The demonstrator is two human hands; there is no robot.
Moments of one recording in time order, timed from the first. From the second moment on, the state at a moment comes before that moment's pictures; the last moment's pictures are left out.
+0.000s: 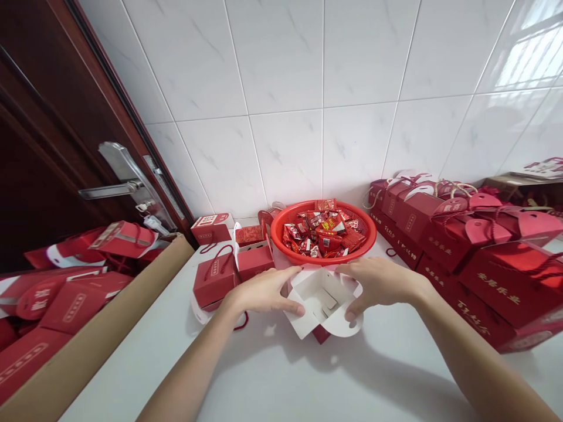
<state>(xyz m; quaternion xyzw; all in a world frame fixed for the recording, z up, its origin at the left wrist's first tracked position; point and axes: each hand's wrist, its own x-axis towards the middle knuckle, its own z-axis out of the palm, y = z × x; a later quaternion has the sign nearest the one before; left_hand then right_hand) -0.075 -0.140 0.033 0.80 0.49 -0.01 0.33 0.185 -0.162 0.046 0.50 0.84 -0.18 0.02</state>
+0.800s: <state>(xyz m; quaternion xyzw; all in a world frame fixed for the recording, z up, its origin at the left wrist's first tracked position) 0.029 -0.027 0.022 0.80 0.55 -0.11 0.20 0.202 -0.011 -0.003 0.59 0.63 -0.14 -0.49</state>
